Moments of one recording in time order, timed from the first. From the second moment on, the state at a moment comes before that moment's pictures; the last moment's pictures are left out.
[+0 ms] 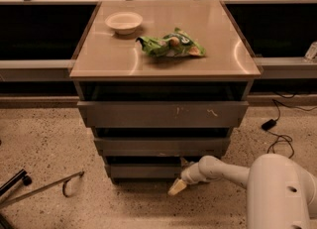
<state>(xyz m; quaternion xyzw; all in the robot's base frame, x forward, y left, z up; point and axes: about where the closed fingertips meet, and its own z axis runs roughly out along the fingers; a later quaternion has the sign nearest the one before) 0.609 -0.091 0.220 -0.53 0.78 0.16 0.29</state>
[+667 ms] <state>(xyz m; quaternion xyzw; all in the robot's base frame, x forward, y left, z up) 0.625 -0.084 0.212 -0.54 0.78 0.16 0.28</state>
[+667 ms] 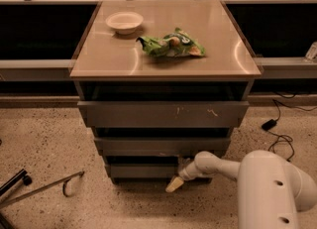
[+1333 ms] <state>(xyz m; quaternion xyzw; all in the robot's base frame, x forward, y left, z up) 0.622 -0.090 0.163 -0.53 0.79 0.20 0.22</state>
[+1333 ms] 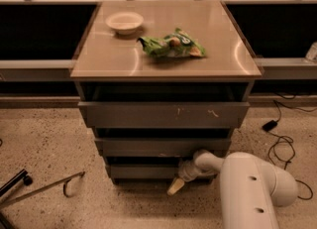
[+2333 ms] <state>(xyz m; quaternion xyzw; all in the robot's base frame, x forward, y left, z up) 0.567 -0.104 0.208 -0.51 0.80 0.25 0.20</state>
